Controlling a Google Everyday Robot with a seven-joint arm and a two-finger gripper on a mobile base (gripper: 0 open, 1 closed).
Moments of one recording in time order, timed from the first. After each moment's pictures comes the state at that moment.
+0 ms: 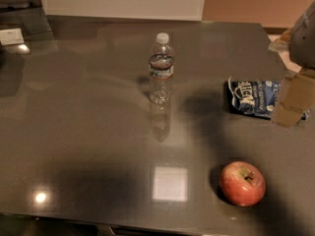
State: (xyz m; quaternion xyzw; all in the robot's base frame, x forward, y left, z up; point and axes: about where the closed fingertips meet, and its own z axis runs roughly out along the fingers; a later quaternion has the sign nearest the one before) arm 0.438 -0.217 0.977 -0.60 0.78 -0.03 0.16
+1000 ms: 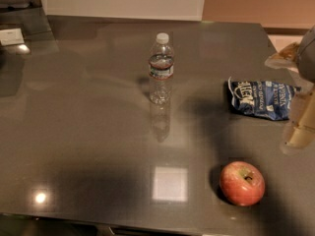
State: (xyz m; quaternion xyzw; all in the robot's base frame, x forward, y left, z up) arm 0.404 -0.206 0.968 -0.64 0.75 0.02 0.15
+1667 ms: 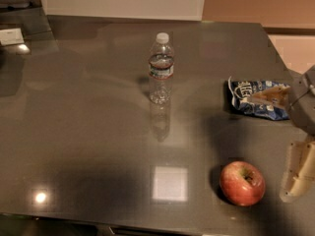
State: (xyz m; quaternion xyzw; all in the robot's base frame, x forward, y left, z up) arm 0.356 -0.189 0.919 -0.70 0.69 0.07 0.16
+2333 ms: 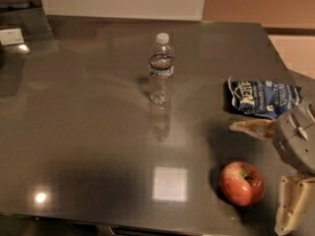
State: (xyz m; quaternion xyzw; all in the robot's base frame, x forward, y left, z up) arm 0.322 -0.172 0.876 -0.75 0.63 0.11 0.17
